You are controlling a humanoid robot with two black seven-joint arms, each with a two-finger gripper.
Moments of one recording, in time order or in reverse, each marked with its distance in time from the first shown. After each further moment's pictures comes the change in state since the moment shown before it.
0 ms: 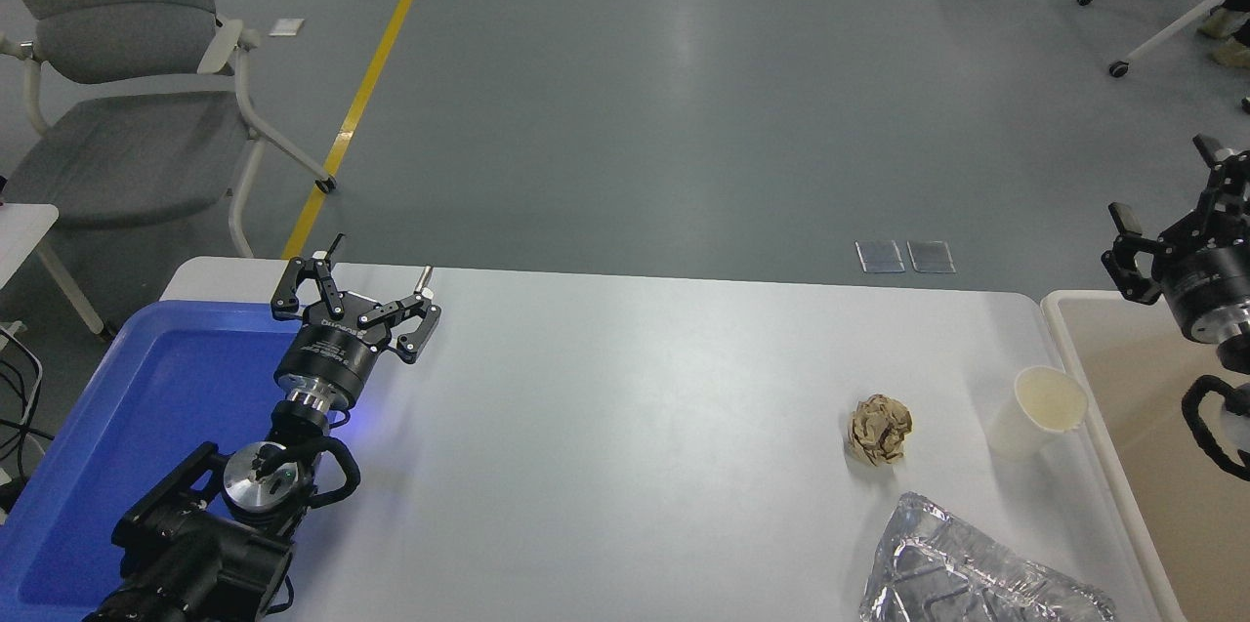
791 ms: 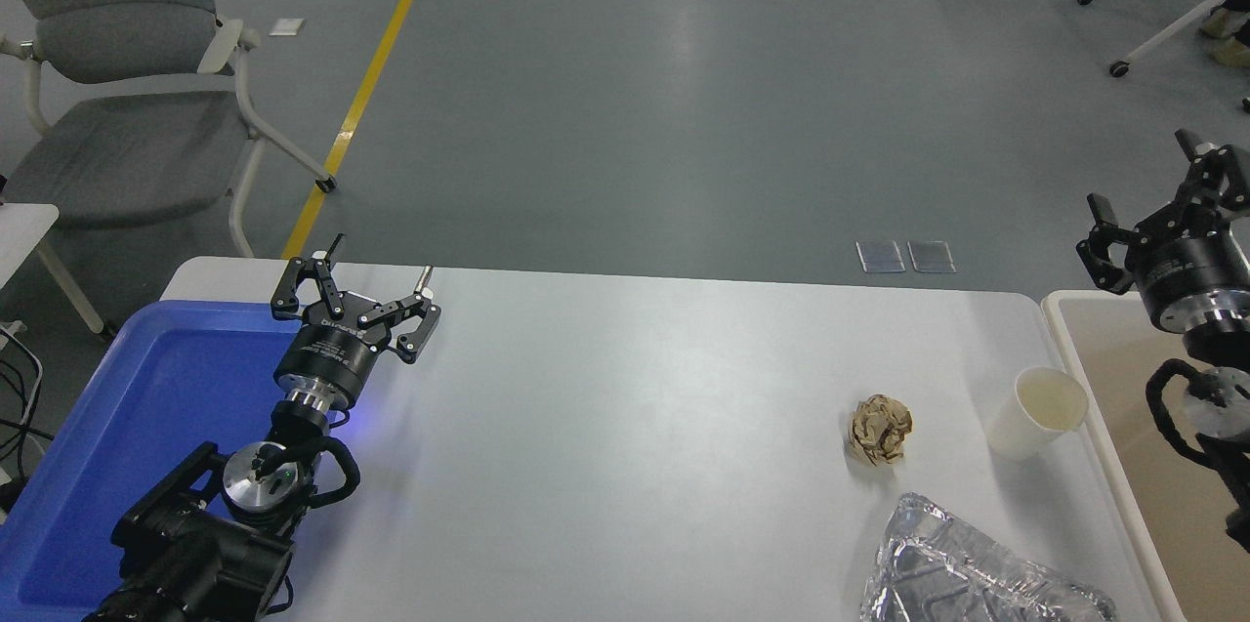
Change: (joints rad) left arm 0.000 0.001 0.000 0.000 0.000 0.000 0.000; right arm 0.031 0.052 -0.011 -0.005 0.038 -0.046 0.000
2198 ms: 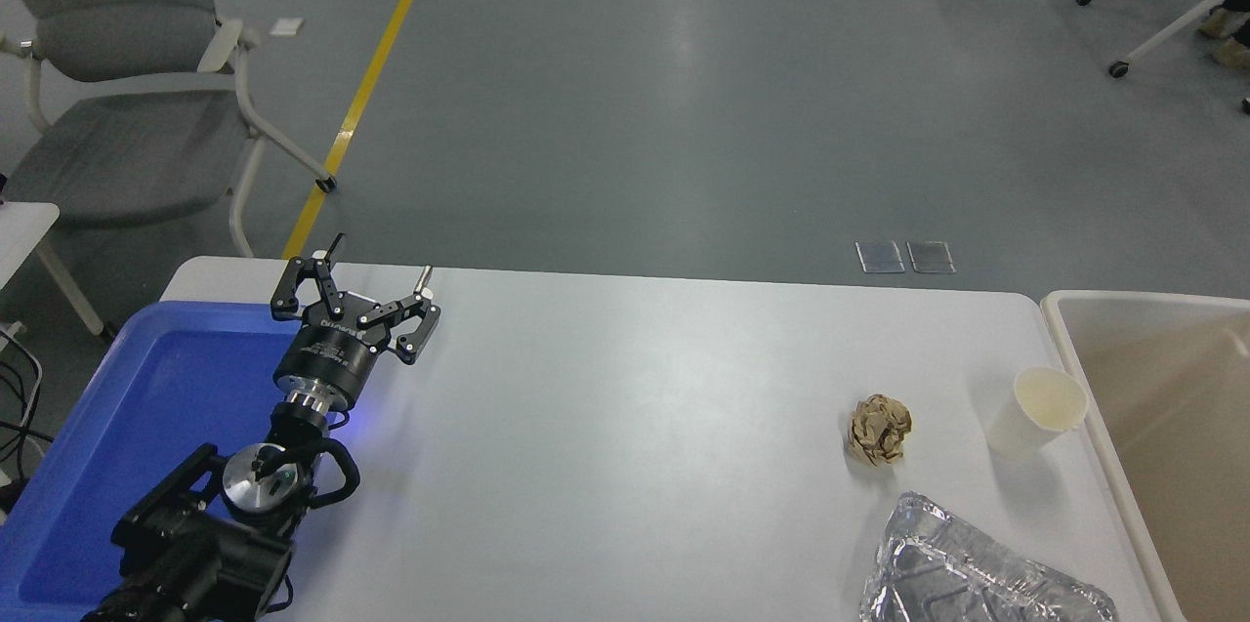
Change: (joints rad) left arm 0.000 0.000 0.000 0.000 0.000 0.000 0.000; right arm 0.595 -0.668 -1.250 0.152 -0.105 -0.031 -0.045
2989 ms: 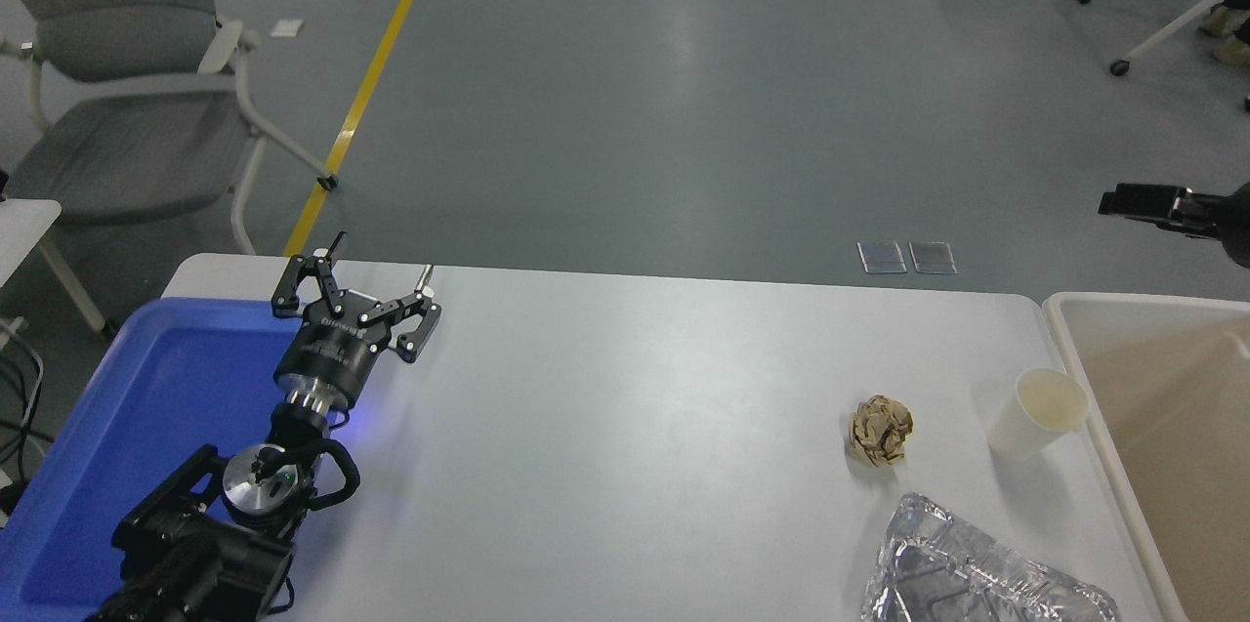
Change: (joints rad) left arm 0.000 0.000 0.000 0.000 0.000 0.000 0.001; right arm 0.625 0.546 -1.091 0.034 -0.255 0.006 -0.002
